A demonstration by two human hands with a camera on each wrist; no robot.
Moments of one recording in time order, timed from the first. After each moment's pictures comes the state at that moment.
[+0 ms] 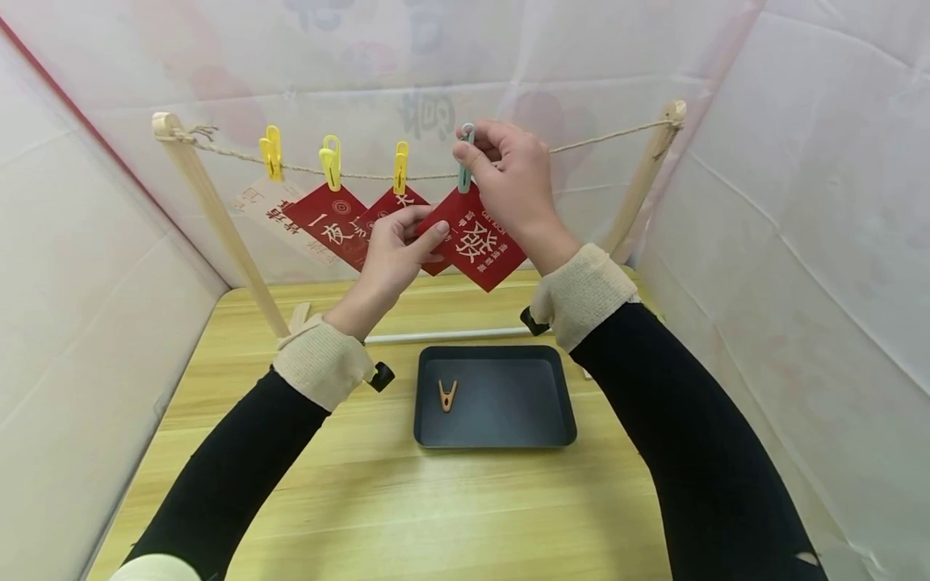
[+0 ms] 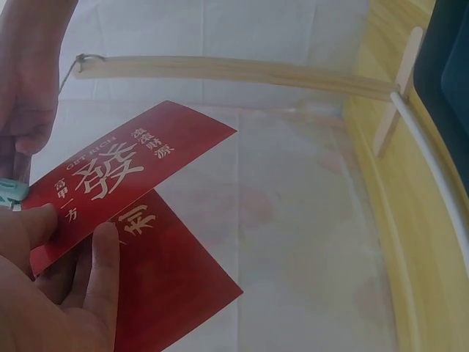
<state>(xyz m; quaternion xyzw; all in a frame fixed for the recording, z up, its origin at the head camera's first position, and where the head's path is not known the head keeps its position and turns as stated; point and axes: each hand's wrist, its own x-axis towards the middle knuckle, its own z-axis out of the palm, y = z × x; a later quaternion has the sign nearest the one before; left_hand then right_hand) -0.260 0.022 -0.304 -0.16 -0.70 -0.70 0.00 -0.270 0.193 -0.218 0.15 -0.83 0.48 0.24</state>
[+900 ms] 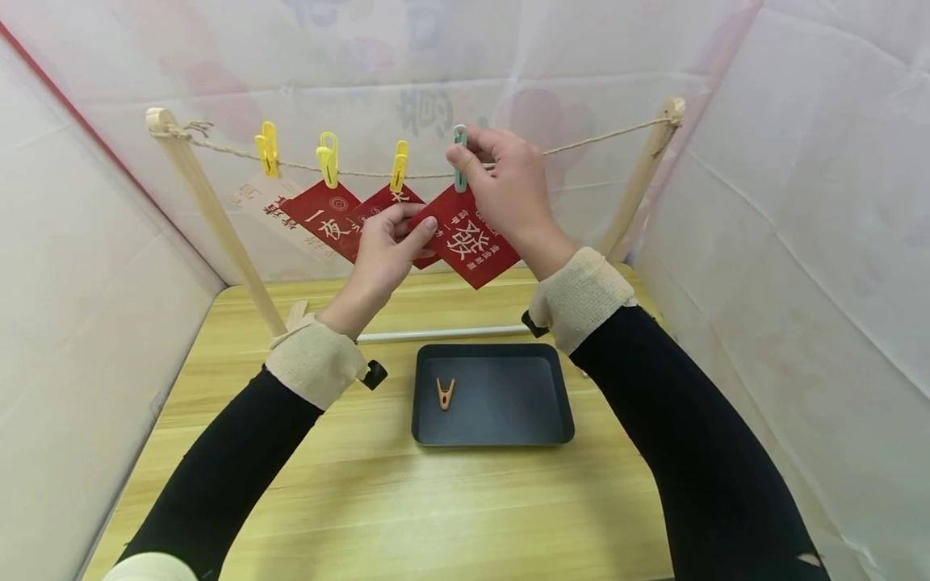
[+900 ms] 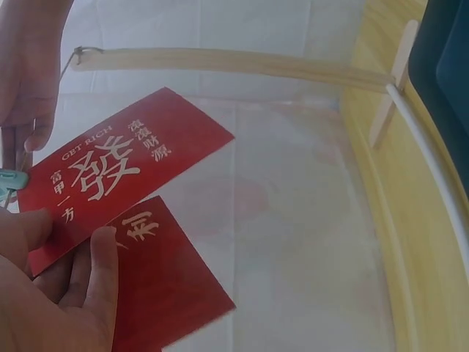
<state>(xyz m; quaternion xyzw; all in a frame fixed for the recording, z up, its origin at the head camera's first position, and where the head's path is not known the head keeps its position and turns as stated) -0.261 0.016 -0.306 -0.14 -0.70 -0.70 0.01 -0.269 0.191 -0.221 0.15 -0.85 0.44 0.24</state>
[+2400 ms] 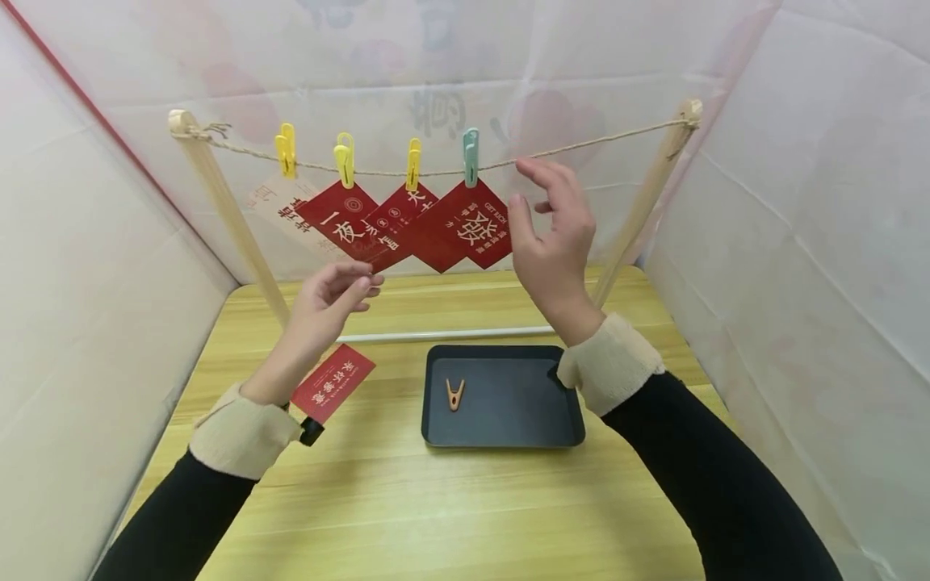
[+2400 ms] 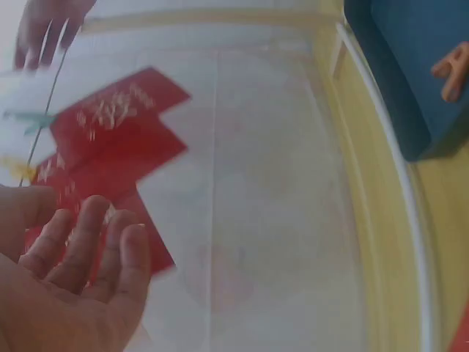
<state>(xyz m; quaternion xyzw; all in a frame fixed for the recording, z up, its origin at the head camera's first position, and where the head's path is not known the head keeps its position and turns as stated) -0.206 -0.078 -0.351 -0.14 -0.77 -0.63 0.02 -0.209 0.197 -0.253 0.17 -0.74 0.48 0.43</state>
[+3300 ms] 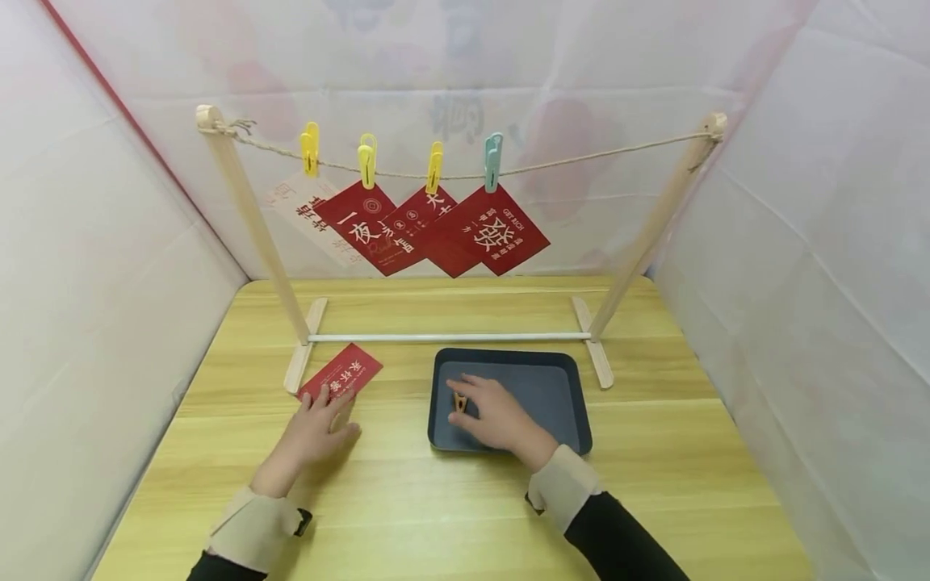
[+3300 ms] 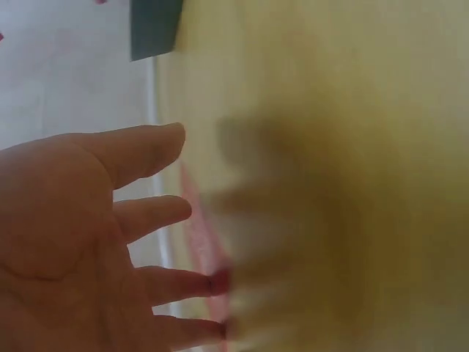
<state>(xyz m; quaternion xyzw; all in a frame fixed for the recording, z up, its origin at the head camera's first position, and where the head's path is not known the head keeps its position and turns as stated) -0.128 -0.151 -0.528 -0.06 -0.96 -0.23 -0.10 -0.162 0.193 -0.504 0.26 -0.91 0.29 -0.13</state>
